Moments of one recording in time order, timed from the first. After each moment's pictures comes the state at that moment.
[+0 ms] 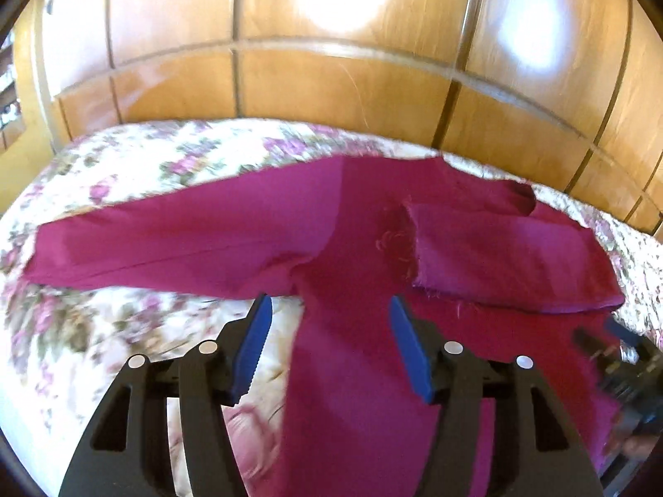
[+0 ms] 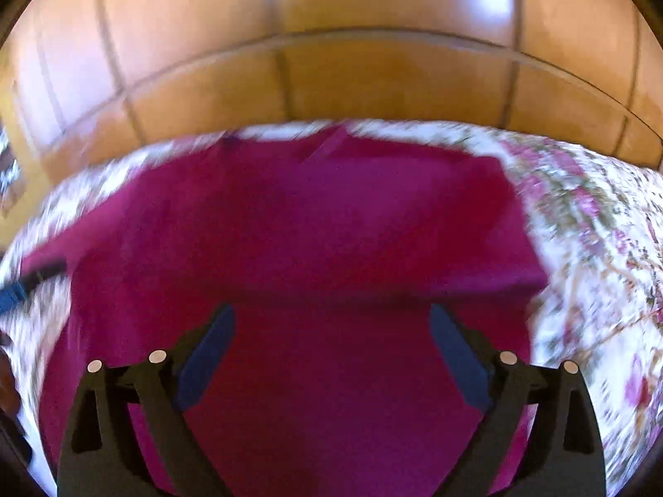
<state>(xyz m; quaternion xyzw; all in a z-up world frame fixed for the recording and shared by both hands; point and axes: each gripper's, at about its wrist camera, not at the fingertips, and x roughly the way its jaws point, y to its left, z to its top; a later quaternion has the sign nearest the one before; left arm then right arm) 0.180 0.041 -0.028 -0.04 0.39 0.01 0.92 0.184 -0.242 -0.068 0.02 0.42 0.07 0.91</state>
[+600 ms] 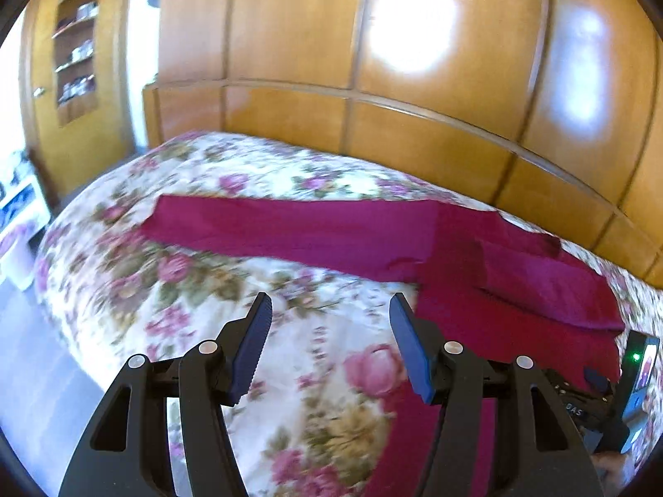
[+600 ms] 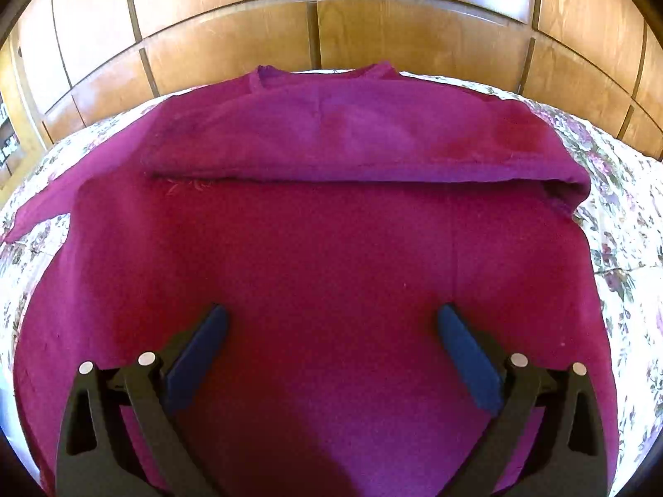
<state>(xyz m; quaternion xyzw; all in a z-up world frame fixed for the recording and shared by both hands) 0.070 0.124 0.010 -0.10 0.33 0.12 0.93 0.158 -0.216 -0.103 0.01 0.43 0.05 0.90</state>
